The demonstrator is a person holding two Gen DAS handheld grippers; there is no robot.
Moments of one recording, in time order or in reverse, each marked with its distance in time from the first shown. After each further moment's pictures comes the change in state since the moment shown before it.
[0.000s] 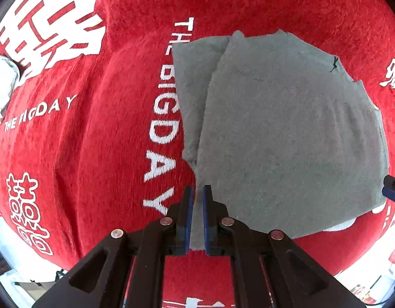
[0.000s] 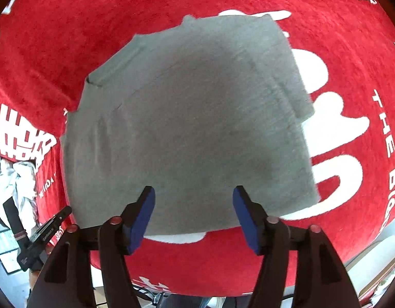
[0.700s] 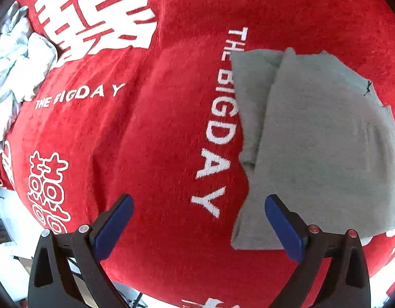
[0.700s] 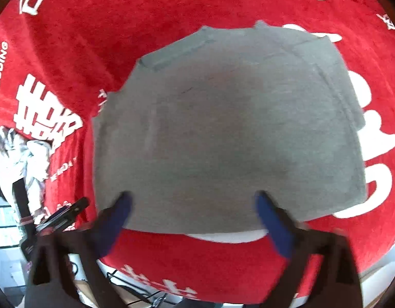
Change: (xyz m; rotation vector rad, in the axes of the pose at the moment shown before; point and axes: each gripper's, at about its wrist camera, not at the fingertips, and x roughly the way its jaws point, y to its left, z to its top) left arm -0.005 0.034 -0.005 -0.127 -0.033 0.146; right arm 0.011 0.072 -0.026 -0.126 -0.050 0.102
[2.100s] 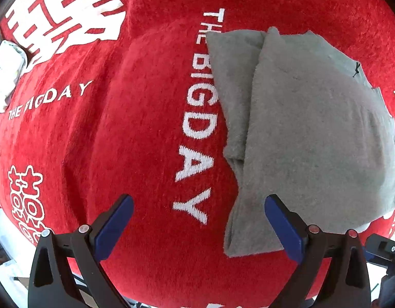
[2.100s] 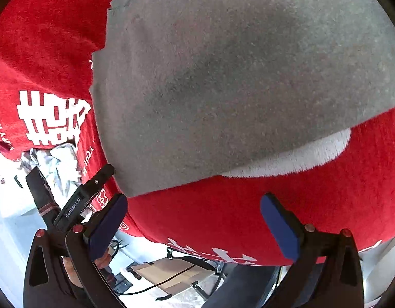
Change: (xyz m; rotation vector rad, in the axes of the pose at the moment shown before) left arm 0.025 -0.003 0.008 0.094 0.055 -0.102; right arm 0.073 -0.014 -0.056 0.312 0.260 0.234
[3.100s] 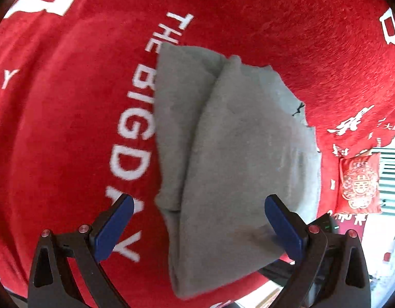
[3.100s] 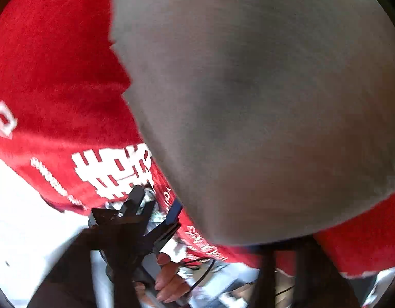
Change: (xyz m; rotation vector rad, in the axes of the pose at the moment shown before) left arm 0.025 0.025 0.054 -0.131 0.061 -0.567; right arm 0.060 0.008 0.010 0.366 -0.082 0.482
